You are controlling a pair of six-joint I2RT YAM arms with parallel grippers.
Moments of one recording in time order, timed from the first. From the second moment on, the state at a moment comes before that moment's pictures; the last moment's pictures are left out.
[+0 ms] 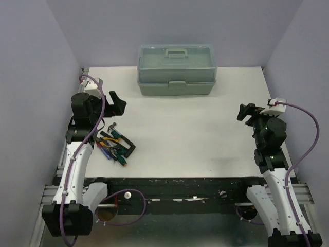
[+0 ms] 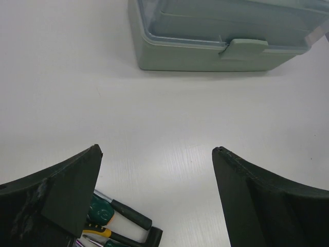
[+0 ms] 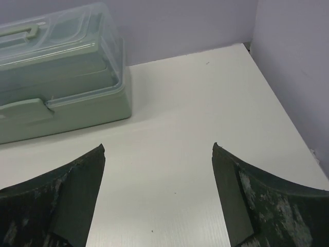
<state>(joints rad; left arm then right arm) 0.03 0.95 0.89 -0.26 0.34 -0.25 0.04 0.61 0.60 -0.02 0.15 0.14</state>
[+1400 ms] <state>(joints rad) -0.07 2.15 2.09 -0.29 0.45 -0.50 0.04 1.92 1.68 -0.11 -0.33 0.39</state>
